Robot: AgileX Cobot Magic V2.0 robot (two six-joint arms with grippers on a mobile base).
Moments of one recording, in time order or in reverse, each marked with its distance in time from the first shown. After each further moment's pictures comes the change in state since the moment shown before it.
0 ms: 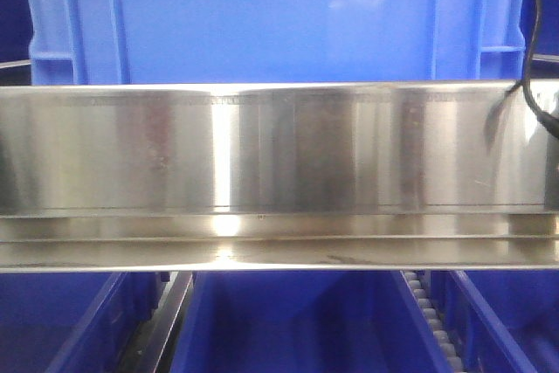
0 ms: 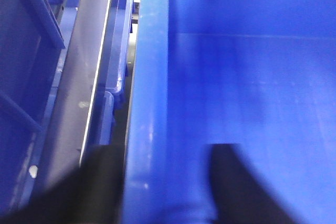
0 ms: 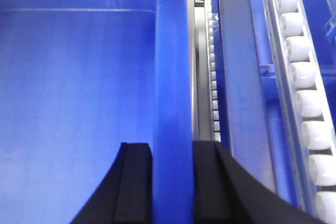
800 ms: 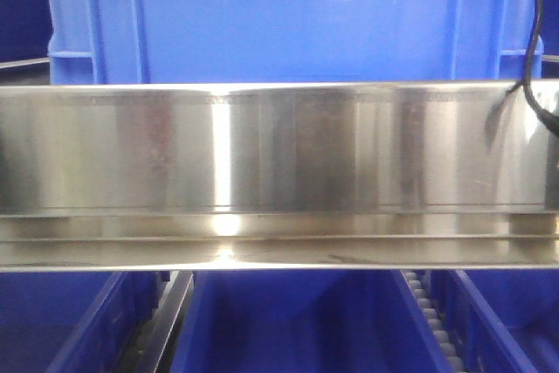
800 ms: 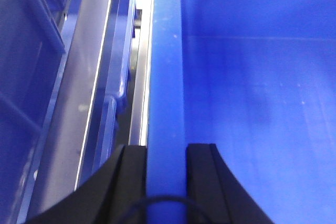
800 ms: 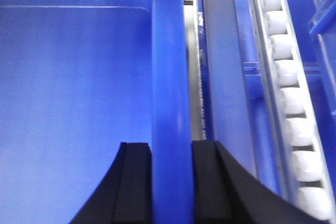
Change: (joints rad) left arm -0.036 0.006 -0.036 0.018 0.038 0.000; right arm 0.011 0.000 -0.001 -0.058 0.033 0.003
